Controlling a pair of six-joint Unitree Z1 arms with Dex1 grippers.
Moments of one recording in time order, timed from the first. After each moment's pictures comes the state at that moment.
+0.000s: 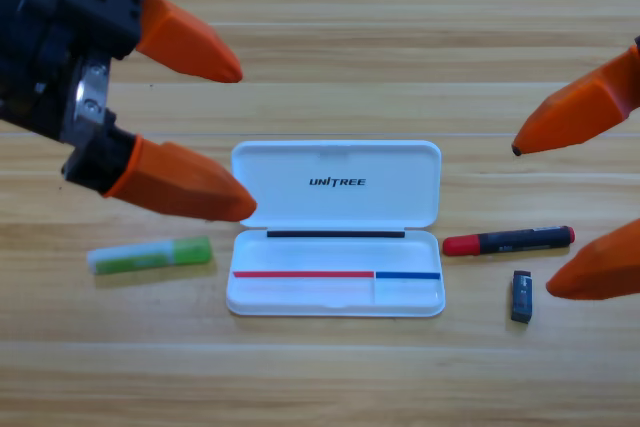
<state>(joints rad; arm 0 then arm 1) -0.91 1.34 -1.27 0.66 -0.28 0.36 0.85 1.36 -1.25 0.72 0.52 -0.43</state>
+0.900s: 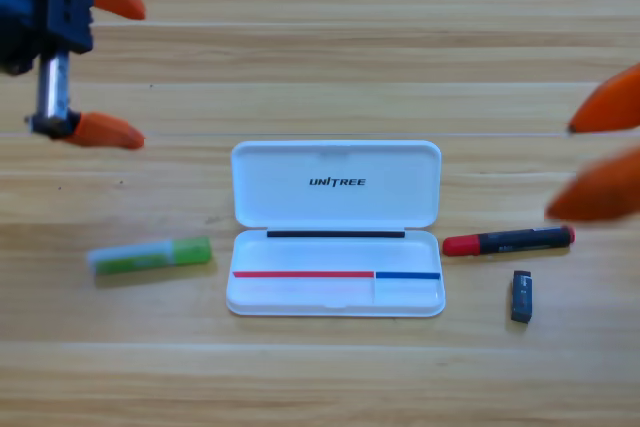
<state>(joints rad) -0.69 1.41 -1.19 0.62 0.04 0.92 0.79 1.35 -1.23 0.72 0.36 -0.12</state>
